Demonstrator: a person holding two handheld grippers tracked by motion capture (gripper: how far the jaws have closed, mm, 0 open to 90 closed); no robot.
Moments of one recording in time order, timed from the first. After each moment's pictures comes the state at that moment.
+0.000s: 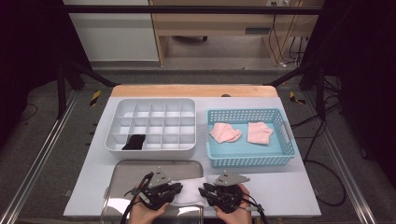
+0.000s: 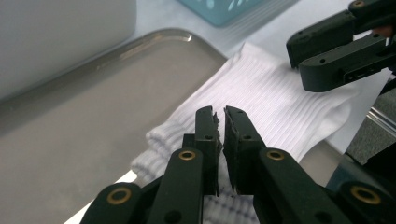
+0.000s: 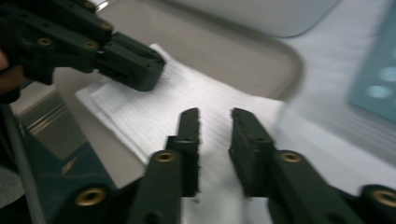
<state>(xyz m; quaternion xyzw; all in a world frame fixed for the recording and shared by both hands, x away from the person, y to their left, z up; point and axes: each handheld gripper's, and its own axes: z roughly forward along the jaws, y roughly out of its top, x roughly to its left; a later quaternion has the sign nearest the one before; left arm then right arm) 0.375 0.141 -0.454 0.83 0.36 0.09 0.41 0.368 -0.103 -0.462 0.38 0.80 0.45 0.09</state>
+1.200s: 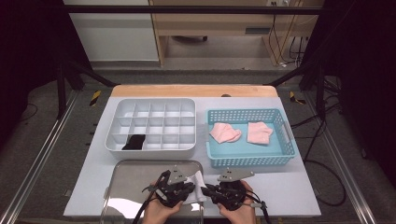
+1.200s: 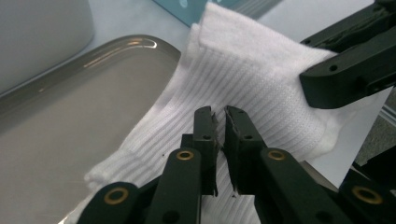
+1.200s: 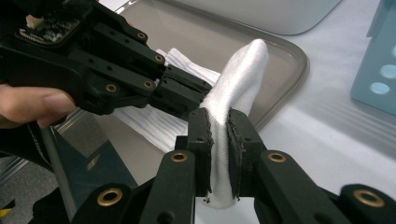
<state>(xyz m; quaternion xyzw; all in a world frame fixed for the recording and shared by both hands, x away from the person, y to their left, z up) 0.385 0.106 -0.461 0.85 0.35 0.08 0.39 0.372 -0.111 -0.452 0.38 0.80 0.46 0.04</state>
